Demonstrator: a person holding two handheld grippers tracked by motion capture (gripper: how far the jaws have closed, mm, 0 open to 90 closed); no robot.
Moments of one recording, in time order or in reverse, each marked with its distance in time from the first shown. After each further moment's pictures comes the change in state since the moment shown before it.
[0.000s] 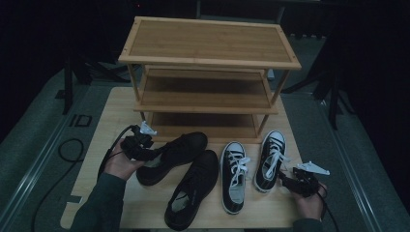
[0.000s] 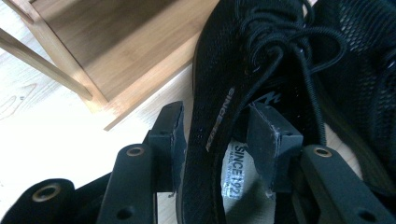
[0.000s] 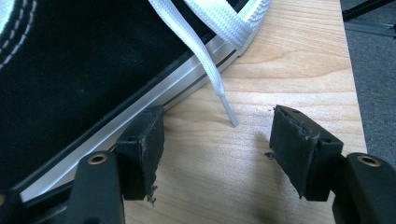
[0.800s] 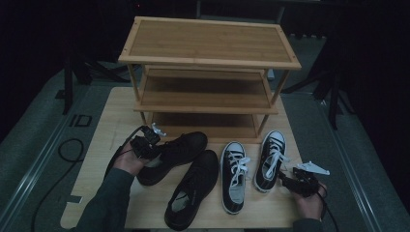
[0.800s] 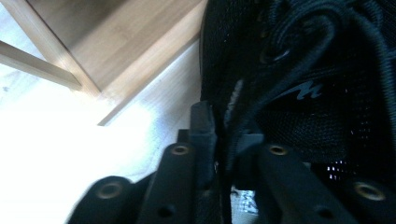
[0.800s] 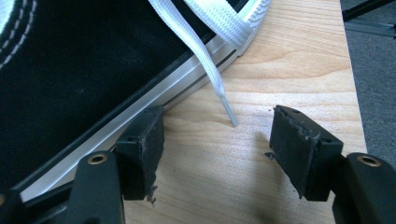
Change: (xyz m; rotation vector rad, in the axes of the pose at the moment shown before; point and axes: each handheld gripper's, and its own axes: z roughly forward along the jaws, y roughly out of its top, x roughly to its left) left arm -0.001 0.009 0.033 0.120 0.046 0.042; right arm 0.000 0.000 0.000 0.000 0.000 0.000
